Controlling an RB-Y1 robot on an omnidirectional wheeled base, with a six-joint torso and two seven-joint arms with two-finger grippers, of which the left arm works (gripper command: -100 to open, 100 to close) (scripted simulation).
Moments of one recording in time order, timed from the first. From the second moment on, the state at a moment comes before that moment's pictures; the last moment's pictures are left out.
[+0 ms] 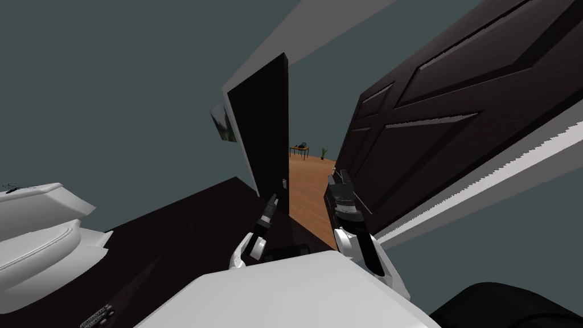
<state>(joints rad) 0.04 0.08 -0.32 -1.16 -0.15 -0.73 0.16</state>
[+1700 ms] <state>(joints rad) -0.13 0.06 -0.42 -0.74 -0.17 -0.80 0.22</state>
